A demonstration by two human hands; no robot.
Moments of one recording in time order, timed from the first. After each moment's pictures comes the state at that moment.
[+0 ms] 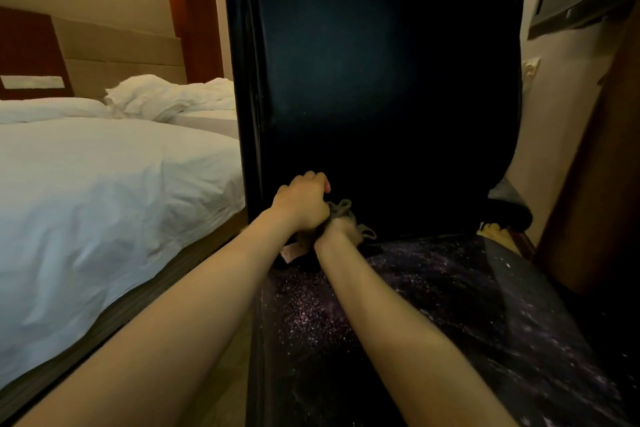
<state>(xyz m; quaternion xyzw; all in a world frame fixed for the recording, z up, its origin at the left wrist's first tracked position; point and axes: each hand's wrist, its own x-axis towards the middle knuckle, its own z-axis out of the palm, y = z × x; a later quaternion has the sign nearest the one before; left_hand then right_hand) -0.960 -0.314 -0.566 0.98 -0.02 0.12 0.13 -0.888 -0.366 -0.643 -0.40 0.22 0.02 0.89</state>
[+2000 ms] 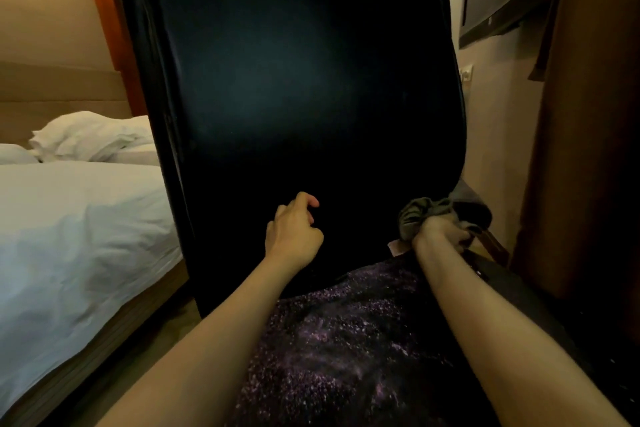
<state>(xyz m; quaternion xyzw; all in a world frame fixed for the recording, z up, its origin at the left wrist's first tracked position) -0.905 -0.367 -0.601 0.94 -0.02 0.22 0.27 -0.797 -0.569 -0.639 -0.37 0.35 -0.22 0.83</state>
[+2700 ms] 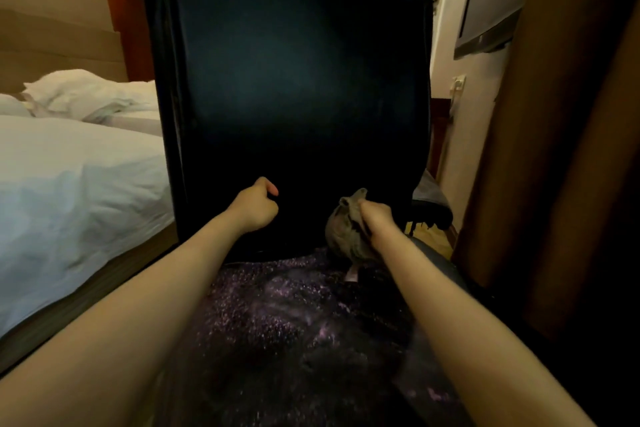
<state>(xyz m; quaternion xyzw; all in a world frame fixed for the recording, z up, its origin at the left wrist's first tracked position) -0.939 -0.352 -0.574 0.92 0.03 0.11 0.37 -0.860 -0.551 -0.621 -0.72 0.09 -0.03 0.69</state>
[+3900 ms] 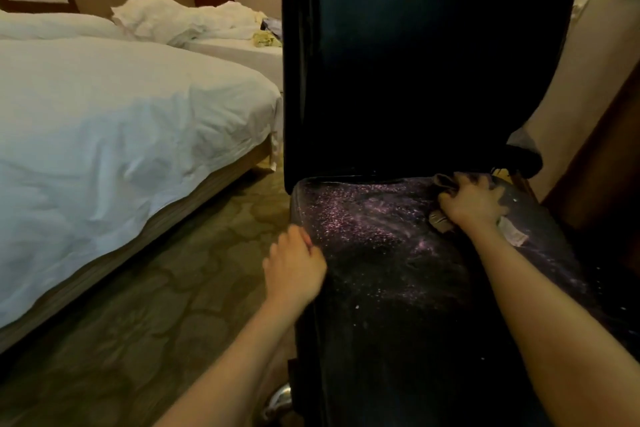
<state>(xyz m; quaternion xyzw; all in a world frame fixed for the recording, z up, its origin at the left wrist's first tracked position) -1.124 -0.324 -0.705 0.89 0.21 0.16 0.38 -0.943 -0.554 -0.673 -0.98 0.04 -0.13 0.17</state>
